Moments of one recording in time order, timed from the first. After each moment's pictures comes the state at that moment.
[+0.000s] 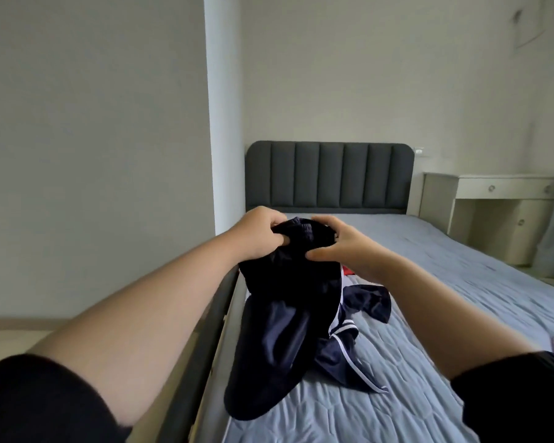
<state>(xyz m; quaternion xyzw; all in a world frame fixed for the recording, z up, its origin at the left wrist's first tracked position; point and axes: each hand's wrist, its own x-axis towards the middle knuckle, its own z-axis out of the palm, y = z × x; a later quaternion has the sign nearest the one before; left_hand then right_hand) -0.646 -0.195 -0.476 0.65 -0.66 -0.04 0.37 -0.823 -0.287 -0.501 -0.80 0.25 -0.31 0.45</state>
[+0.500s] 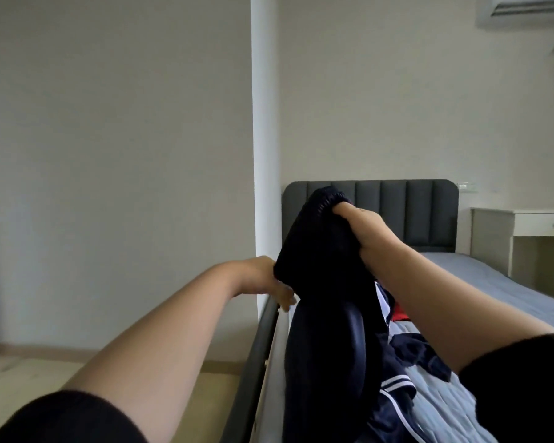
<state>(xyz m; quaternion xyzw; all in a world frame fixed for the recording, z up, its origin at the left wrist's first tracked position) -0.581 -0.140 -0.449 0.70 -0.62 -0.24 0.24 -0.746 -0.256 -0.409 -0.60 0.22 -0.48 0.60</state>
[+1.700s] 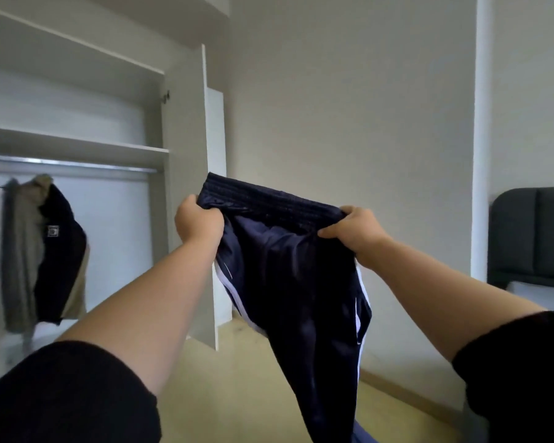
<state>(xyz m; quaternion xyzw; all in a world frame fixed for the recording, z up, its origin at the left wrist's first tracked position) -0.357 0.215 -0.374 0.68 -0.04 0.37 0.63 -0.468 0.002 -0.379 -0.77 0.05 -0.31 0.56</state>
